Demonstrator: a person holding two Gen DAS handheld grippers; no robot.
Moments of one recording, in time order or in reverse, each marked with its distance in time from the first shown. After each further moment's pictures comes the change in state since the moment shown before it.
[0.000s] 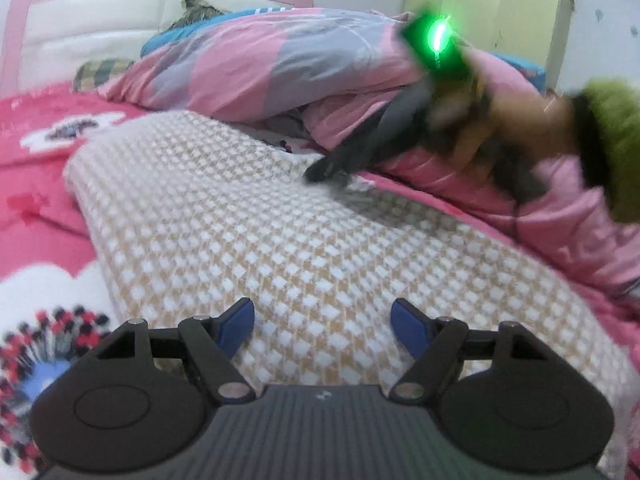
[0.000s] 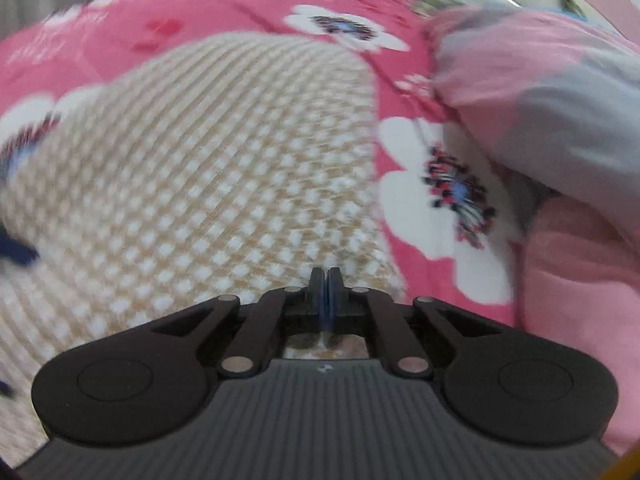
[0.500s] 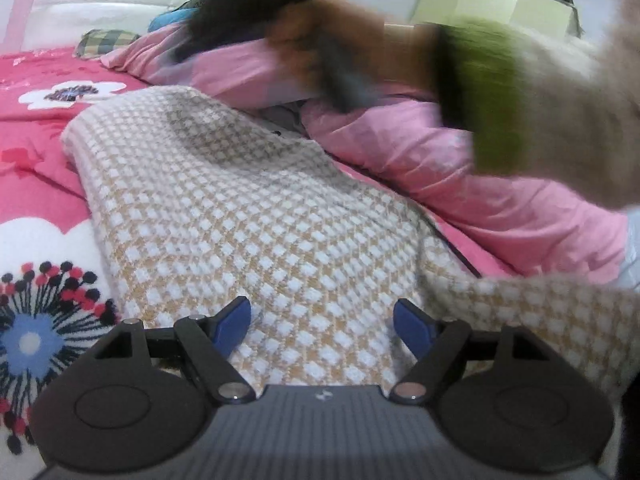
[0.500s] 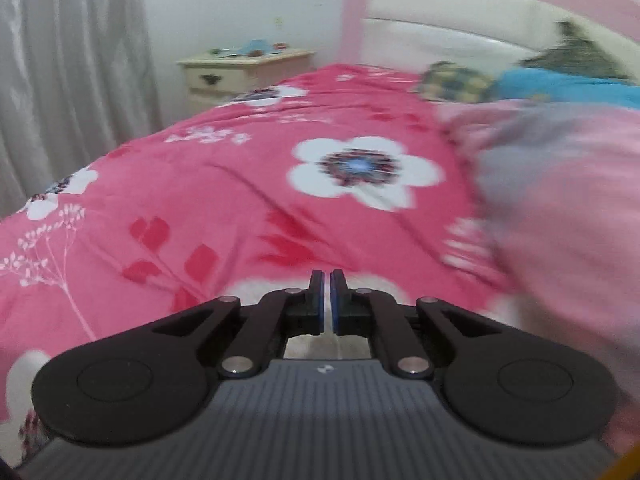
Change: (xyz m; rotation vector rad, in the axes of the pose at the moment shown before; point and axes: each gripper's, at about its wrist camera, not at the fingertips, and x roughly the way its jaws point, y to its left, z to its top) left arm -0.014 0.006 -0.022 -0.141 -0.004 -0.111; right arm 0.034 -0.007 0.133 0.196 -0.261 0.112
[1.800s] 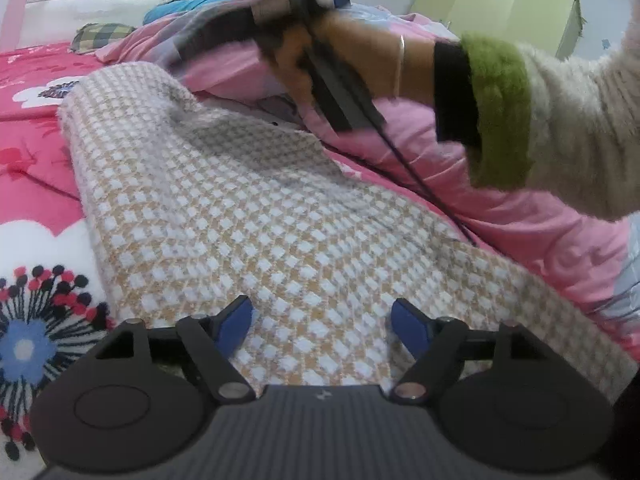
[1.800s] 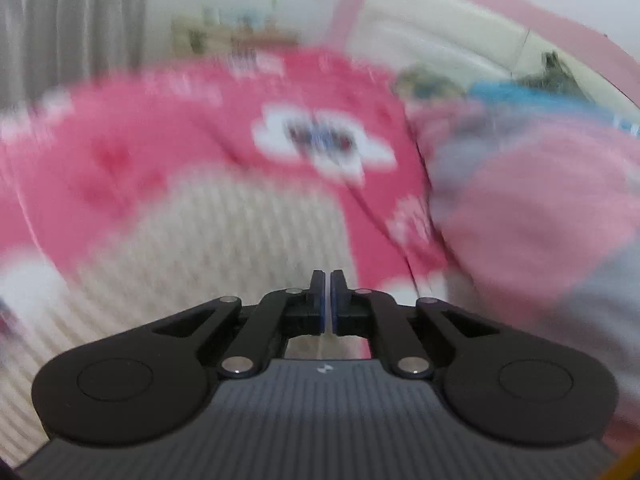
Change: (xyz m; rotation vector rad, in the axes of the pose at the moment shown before) left arm -0.003 -0.011 0.005 0.022 0.032 0.006; right arm -0.003 0.006 -0.024 -0.189 -0.050 -0.065
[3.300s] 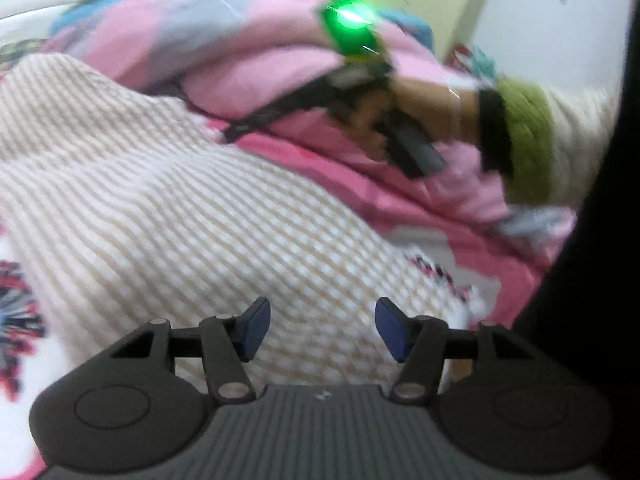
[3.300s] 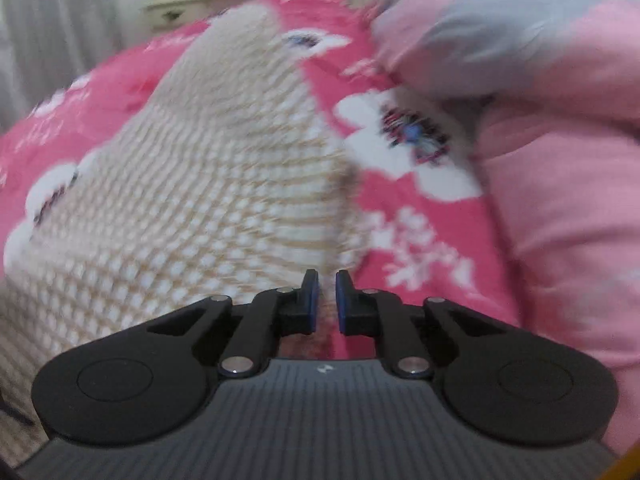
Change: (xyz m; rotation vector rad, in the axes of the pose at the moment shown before) left arm -0.057 -0.072 -0.009 0.154 0.111 -0.150; right arm -0.144 -0.016 -0.135 0.214 0.215 -0.031
